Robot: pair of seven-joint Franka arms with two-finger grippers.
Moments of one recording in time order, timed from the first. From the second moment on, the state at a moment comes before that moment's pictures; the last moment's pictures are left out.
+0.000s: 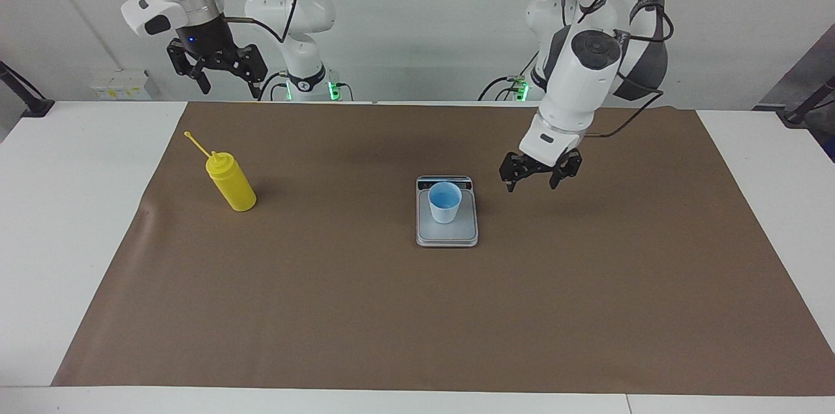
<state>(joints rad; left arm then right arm) -0.26 0.15 -0.12 -1.72 -0.01 1.90 -0.39 0.01 -0.14 0.04 -1.63 -0.02 1.49 0.14</state>
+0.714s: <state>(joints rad) -0.04 -0.01 -0.12 -1.71 -0.01 1.74 -0.05 -0.04 -0.15 -0.07 -1.67 0.03 1.50 0.26</state>
